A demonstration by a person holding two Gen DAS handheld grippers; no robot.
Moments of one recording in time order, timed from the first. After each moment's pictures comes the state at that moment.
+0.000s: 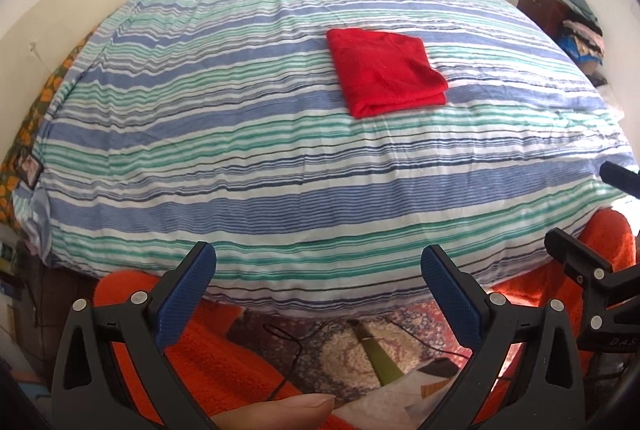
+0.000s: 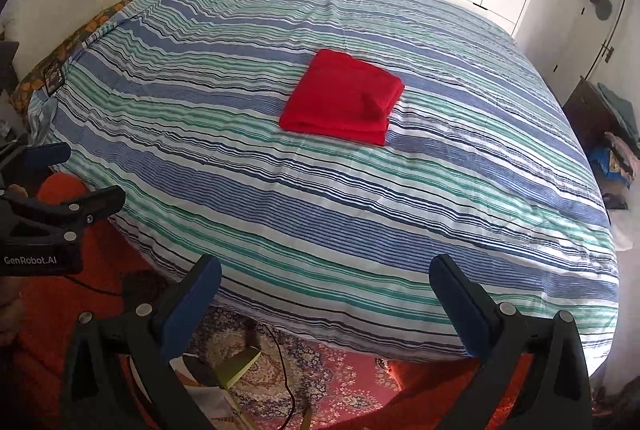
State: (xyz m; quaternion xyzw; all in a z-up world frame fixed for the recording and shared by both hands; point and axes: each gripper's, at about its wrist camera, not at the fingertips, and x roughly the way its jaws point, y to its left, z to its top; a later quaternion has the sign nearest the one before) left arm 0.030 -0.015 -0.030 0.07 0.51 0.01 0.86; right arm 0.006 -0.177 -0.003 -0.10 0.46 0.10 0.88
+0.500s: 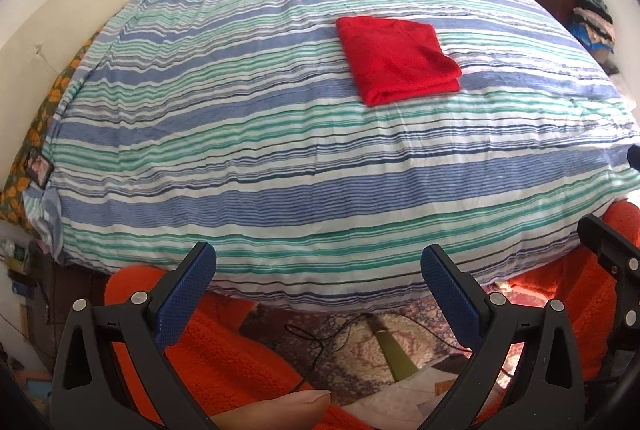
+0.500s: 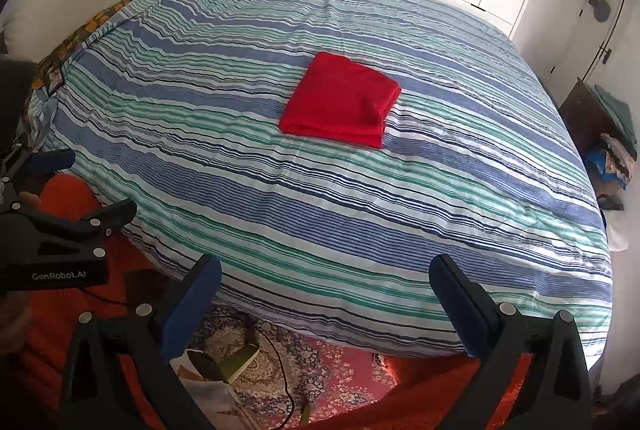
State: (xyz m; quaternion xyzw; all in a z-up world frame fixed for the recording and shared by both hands) left arm 0.033 -0.014 -0.040 0.09 0.52 0.03 0.85; right arm 0.004 -0.177 0.007 -0.11 0.46 0.09 0.87
